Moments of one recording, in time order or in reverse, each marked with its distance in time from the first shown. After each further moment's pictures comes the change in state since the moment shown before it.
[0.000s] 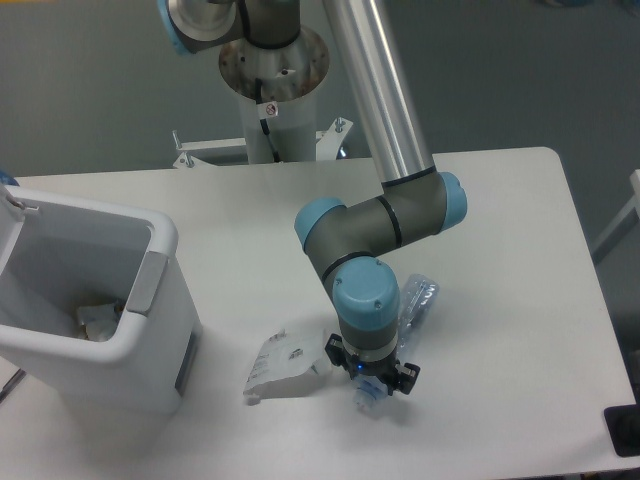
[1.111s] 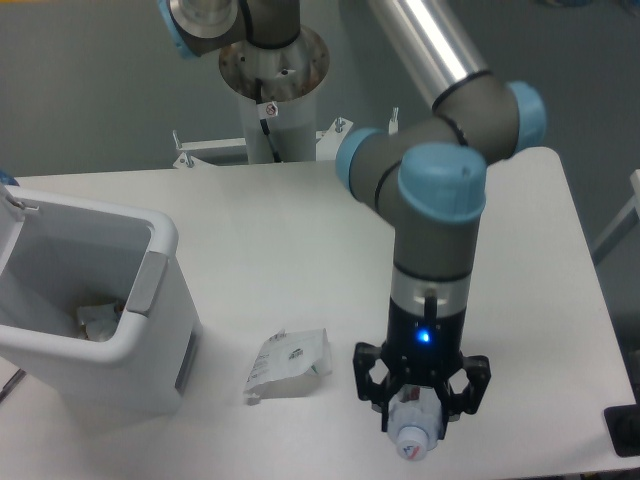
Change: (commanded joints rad) arm 0.069 0.181 0.342 0.006 -0.567 -0.359
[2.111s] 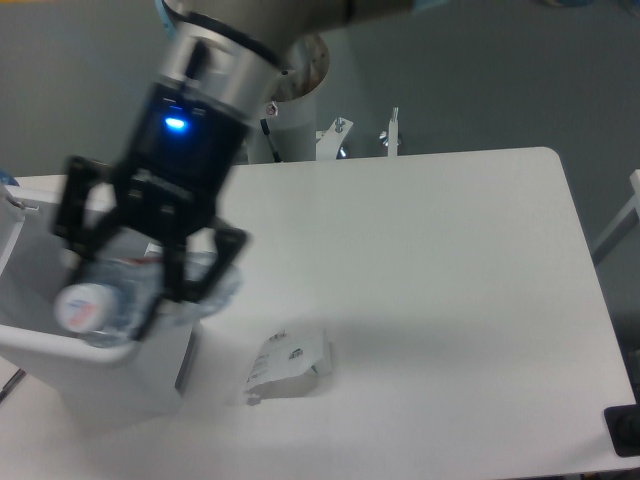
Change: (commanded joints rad) arm -0.291 0.193 -0.021 0.005 -0.166 -0.183
